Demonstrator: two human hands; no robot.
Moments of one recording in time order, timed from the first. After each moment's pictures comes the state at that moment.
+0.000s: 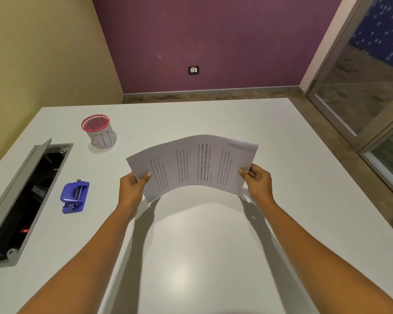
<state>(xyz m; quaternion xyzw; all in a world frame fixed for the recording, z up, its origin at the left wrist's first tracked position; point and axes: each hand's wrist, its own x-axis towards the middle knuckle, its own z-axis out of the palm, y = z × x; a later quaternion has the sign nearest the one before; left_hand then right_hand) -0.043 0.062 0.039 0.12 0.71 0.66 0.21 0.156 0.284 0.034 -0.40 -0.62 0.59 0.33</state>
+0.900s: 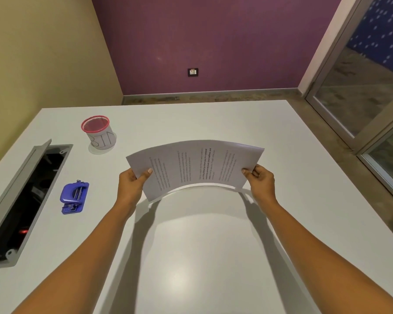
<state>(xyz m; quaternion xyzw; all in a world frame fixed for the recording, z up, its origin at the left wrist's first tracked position) -0.042 0.065 0.056 0.14 0.71 0.65 0.20 0.165 0.287 0.040 -0.42 -0.62 0.57 0.33</state>
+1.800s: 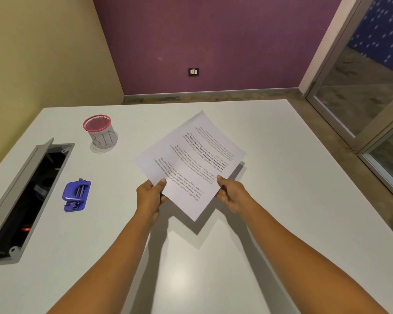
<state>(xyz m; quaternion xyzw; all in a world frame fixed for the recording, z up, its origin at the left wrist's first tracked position) 0.003 0.081 0.045 -0.01 0.65 0.71 0.28 0.126 0.245 0.034 -0.44 -0.39 0.80 0.11</state>
